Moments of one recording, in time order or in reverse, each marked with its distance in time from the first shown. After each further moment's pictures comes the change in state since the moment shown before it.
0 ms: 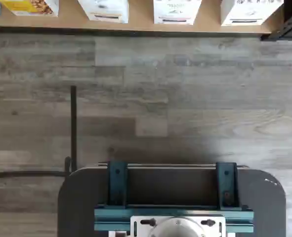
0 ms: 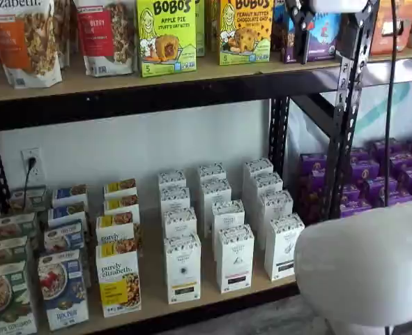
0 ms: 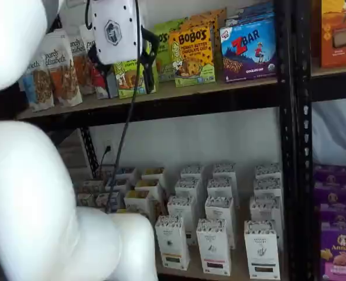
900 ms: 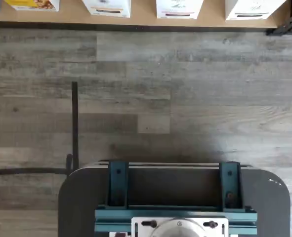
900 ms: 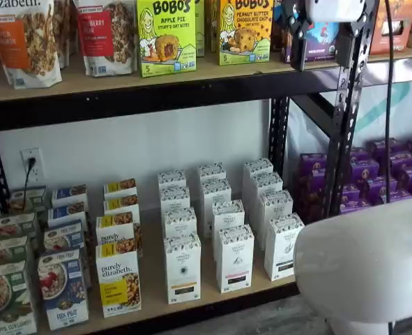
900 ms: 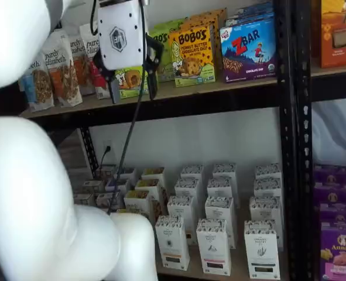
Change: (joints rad) arm -0.025 0.016 0.039 0.009 -0.033 -0.023
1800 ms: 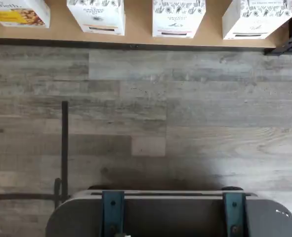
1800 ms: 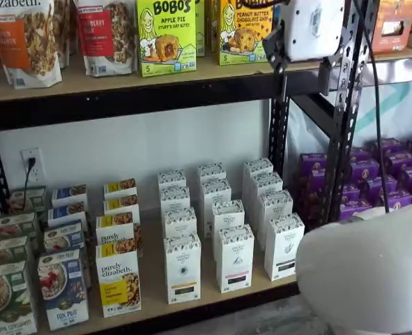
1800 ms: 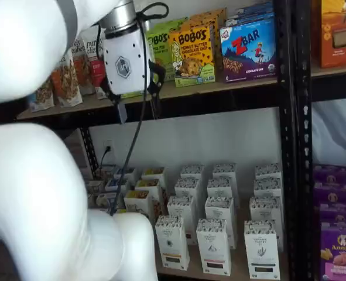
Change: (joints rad) arm 0.114 -0.034 0.190 -0.046 -0.205 0.098
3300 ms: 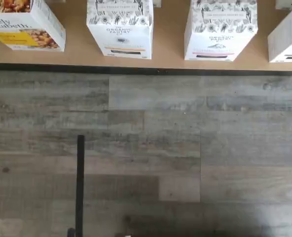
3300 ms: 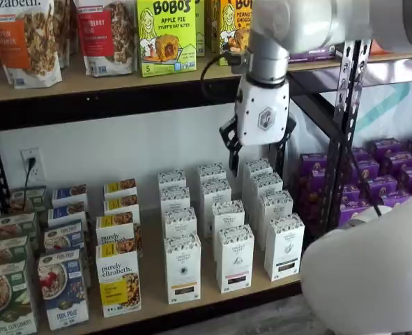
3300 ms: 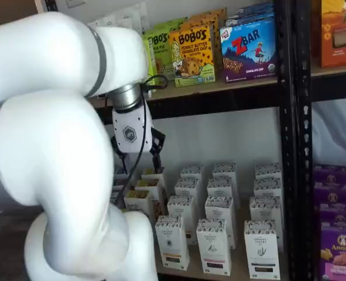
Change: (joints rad) arm 0.163 0.090 0.397 0.004 -0.557 0.164
